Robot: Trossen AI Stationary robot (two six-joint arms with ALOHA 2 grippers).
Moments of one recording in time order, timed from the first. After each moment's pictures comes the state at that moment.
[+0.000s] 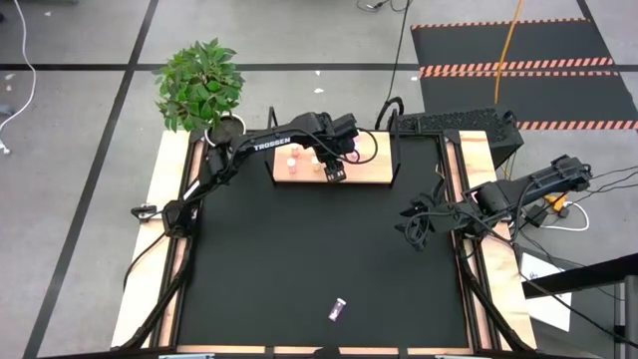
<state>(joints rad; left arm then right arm) 0.38 2.33 2.24 -1.14 0.04 0.09 0.36 0.88 0.84 -0.81 0.36 0.86</state>
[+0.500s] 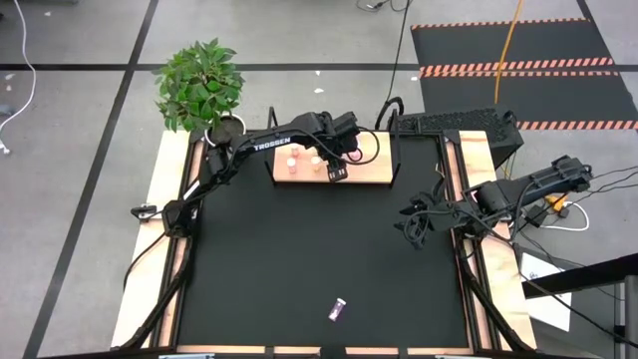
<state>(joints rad) 0.38 2.33 2.24 -1.08 0.02 0.17 0.35 0.88 0.84 -0.81 0.37 0.86</state>
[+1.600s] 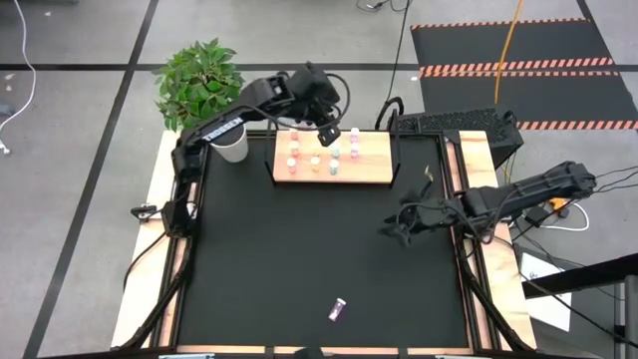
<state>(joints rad) 0.43 2.04 2.36 -1.06 -0.05 0.04 0.23 0.89 0.61 -0.40 0.20 0.93</state>
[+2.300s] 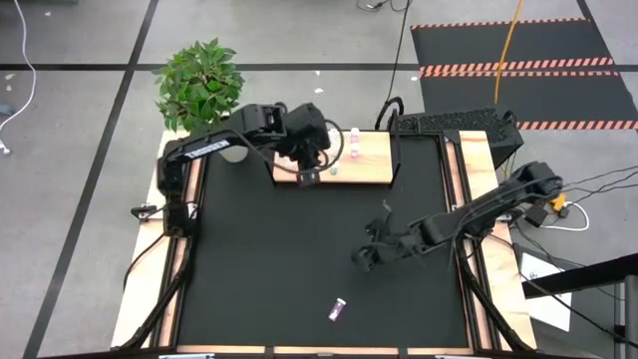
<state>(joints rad) 0.23 1.89 2.21 -1.29 -0.05 0.08 0.39 1.40 0.82 -0.21 0.21 1.32</state>
